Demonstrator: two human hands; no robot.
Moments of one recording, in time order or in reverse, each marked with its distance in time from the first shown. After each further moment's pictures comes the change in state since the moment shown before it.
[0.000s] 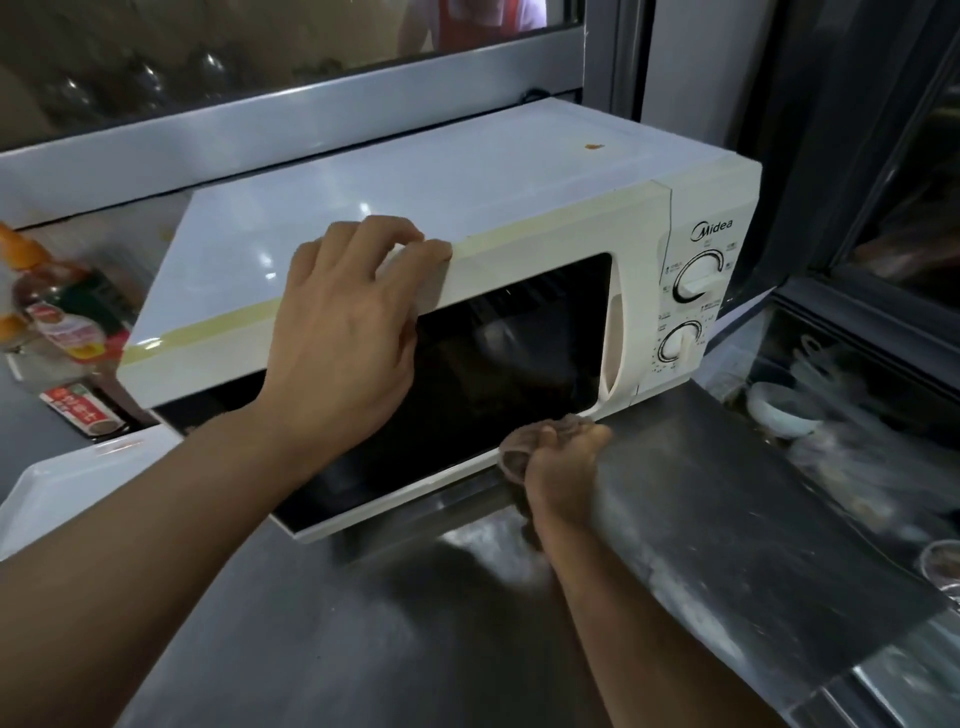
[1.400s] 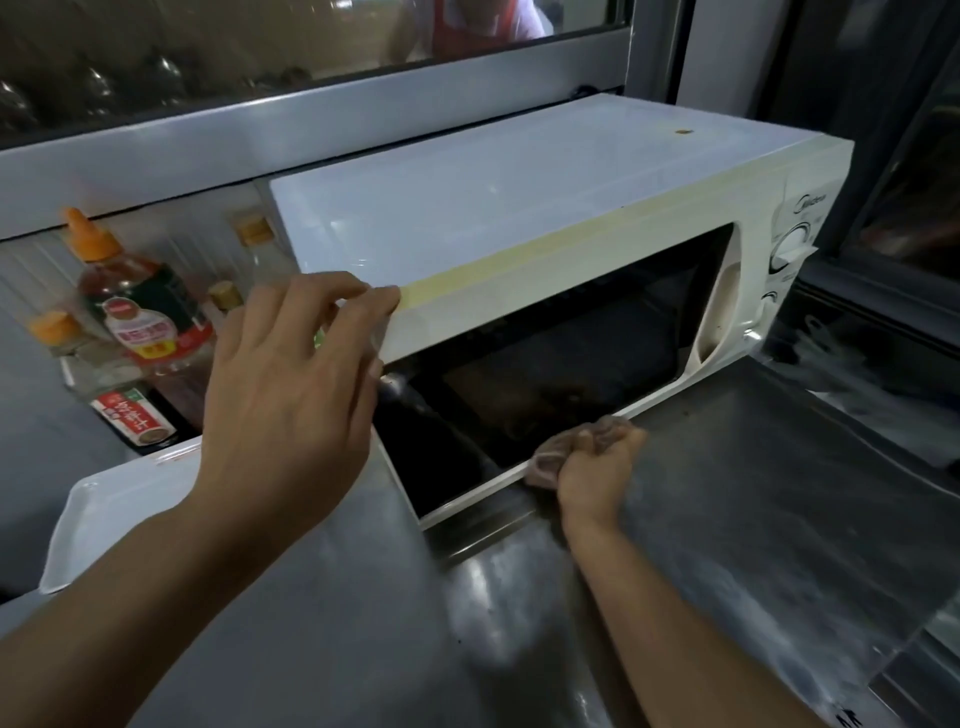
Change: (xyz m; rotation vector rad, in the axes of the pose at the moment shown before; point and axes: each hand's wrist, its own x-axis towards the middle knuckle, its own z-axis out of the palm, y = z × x) left_hand -0.099 -0.113 -0.037 -0.055 0.014 -0.049; right_hand -0.064 0.020 0.067 0.061 0.223 -0.047
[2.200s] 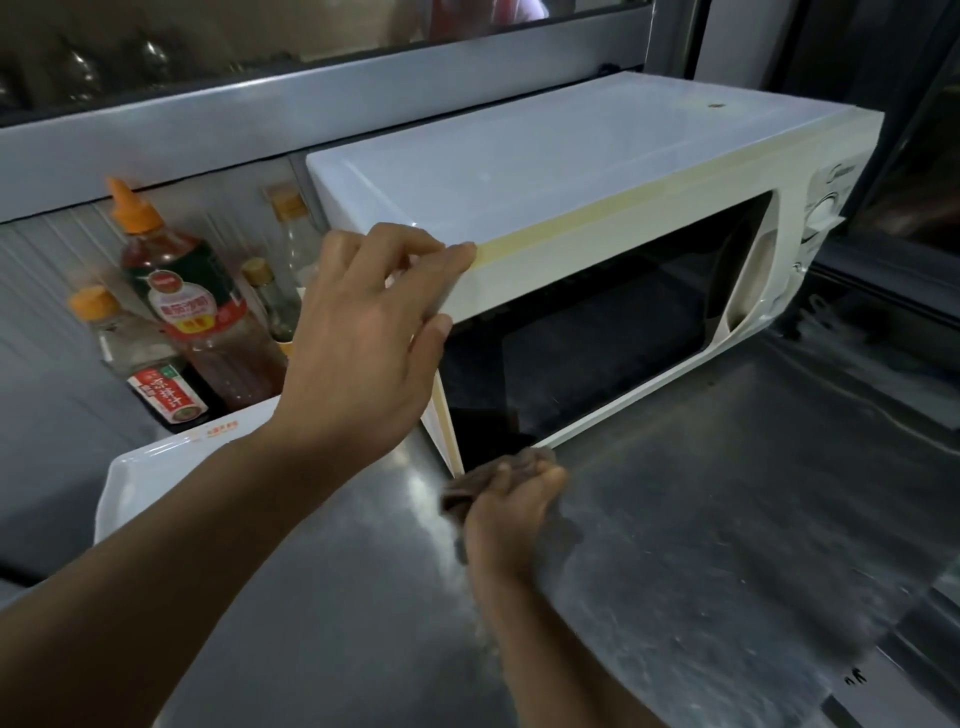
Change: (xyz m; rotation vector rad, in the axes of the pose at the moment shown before) left_hand 0.002 -0.019 -0.003 -0.236 -0.026 0.067; right_hand -0.133 0.015 0.051 0.040 -0.022 0.046
